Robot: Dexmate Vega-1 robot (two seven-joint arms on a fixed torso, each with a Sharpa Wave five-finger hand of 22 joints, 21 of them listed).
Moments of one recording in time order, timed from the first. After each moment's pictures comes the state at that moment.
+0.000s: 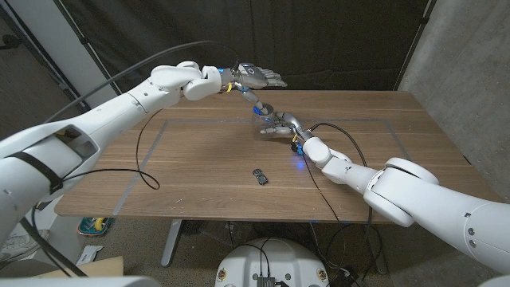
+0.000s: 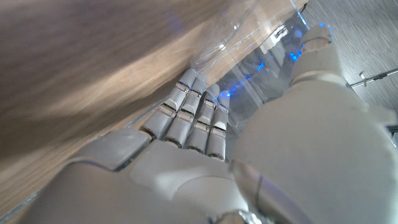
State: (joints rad) left arm 0.14 0.72 0.90 -1.49 0.91 -0.36 -0.17; left_hand 0.74 0.02 -0.30 0.16 0.39 -0.17 -0.16 0.18 0.21 -0.17 0.01 0.27 0.41 -0.03 0.13 0.18 0.24 0.23 0.22 0.18 0.18; right arm -0.32 -0.14 -0.93 -0.39 0.09 0.57 -0.18; right_hand 1.06 -0.20 0.17 -0.13 0.32 0.53 -0.07 0.49 0.22 0.45 -0.08 0.51 0.33 0.60 -0.06 0.28 0.64 0.52 -0.05 0.56 0.20
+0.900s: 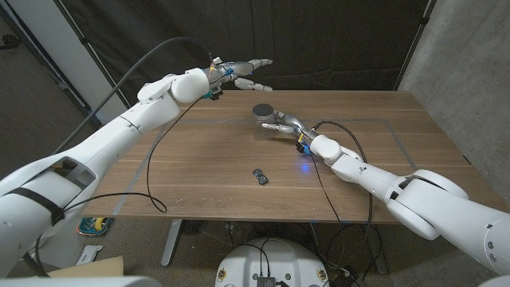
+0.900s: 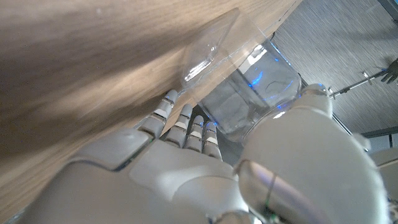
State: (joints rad) left arm 0.37 0.71 0.65 -1.60 0.35 -0.08 -0.24; left_hand 0.72 0.04 -0.30 0.15 0.38 -0.17 -0.14 0.18 0.20 -0.17 0.03 0.27 0.40 -0.04 0.14 0.19 0.22 0.16 0.22 0.18 0.18; right arm -0.42 -0.30 -0.82 -0.71 0.12 0.50 0.02; right_hand 0.78 -0.13 -0.08 0.05 0.37 0.05 -0.04 0.21 0.20 0.06 -0.01 0.24 0.24 0.12 0.01 0.18 0.49 0.19 0.15 0.37 0.18
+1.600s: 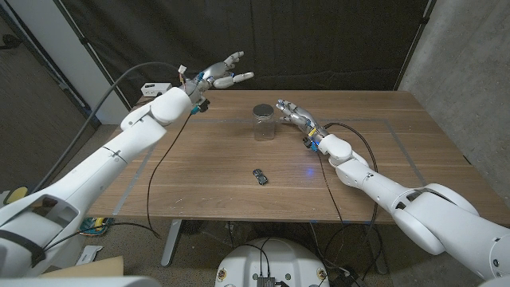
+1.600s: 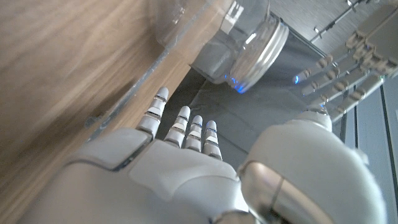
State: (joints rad) left arm 0.67 0.75 0.42 -1.71 -0.02 -0.06 -0.03; left_hand 0.72 0.05 -0.29 0.15 0.38 -0.17 -0.13 0.18 0.19 -0.17 0.05 0.26 0.39 -0.06 0.16 0.19 0.21 0.11 0.22 0.18 0.18; right arm -0.51 -0.28 -0.64 -0.77 0.34 0.61 0.16; right_hand 0.67 -0.10 -0.12 0.10 0.37 0.08 -0.04 0.21 0.20 0.07 0.00 0.23 0.23 0.09 0.01 0.19 0.45 0.19 0.21 0.35 0.18
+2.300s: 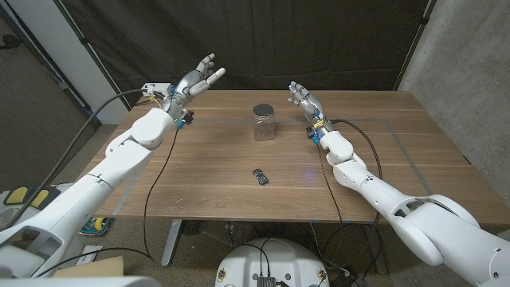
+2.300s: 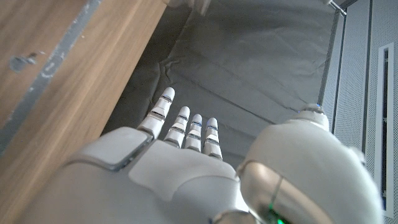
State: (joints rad) left arm 0.84 0.76 0.30 -1.66 -0.28 -0.24 0.04; left_hand 0.72 0.06 -0.30 0.14 0.37 -0.17 -0.13 0.19 0.19 -0.17 0.07 0.25 0.38 -0.07 0.17 0.19 0.20 0.07 0.21 0.18 0.18; right arm -0.59 -0.28 -0.55 -0.94 0.36 0.64 0.00; right_hand 0.69 -0.08 -0.12 0.10 0.40 0.12 -0.03 0.21 0.20 0.10 0.02 0.22 0.21 0.10 0.02 0.19 0.39 0.22 0.07 0.33 0.18
